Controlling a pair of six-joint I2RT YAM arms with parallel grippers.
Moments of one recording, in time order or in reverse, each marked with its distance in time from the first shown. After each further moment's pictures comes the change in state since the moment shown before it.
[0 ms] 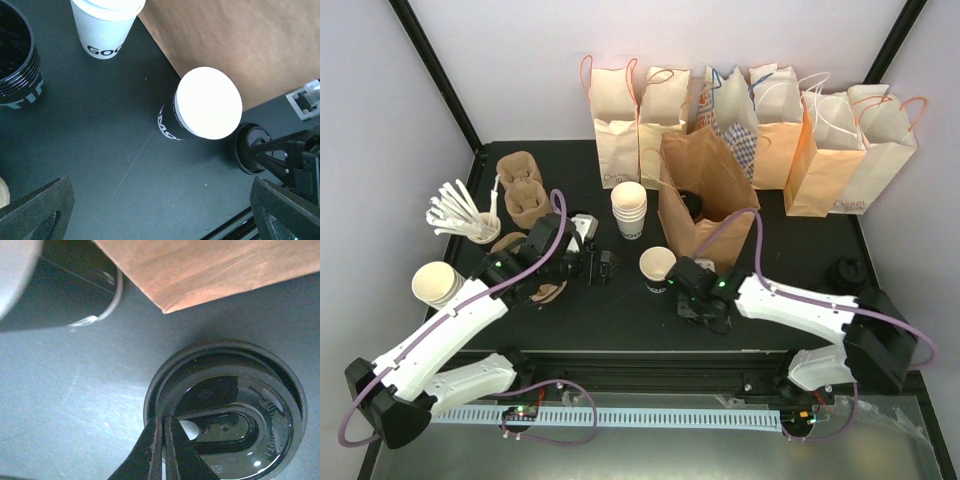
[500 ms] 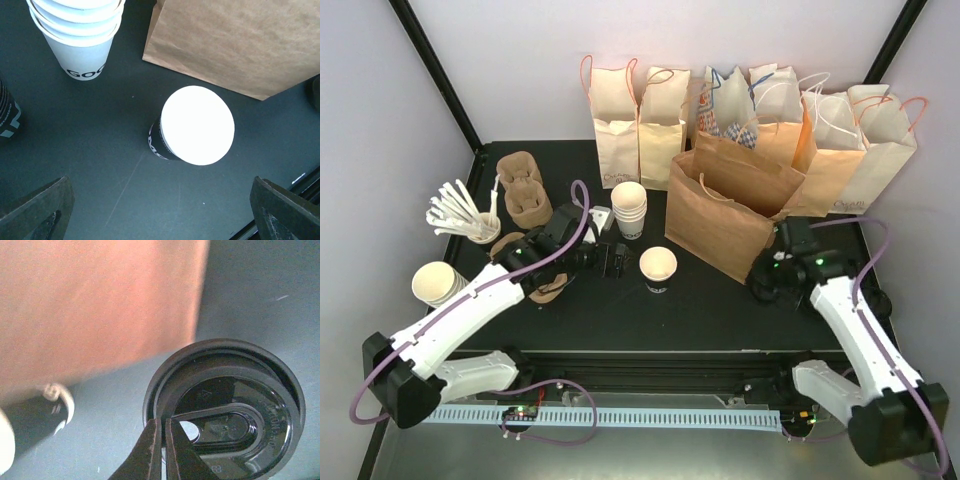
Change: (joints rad) left arm -0.026 0.134 0.037 0.103 0.000 0.054; right arm -0.837 -0.284 0.061 -0.259 -0.225 -0.225
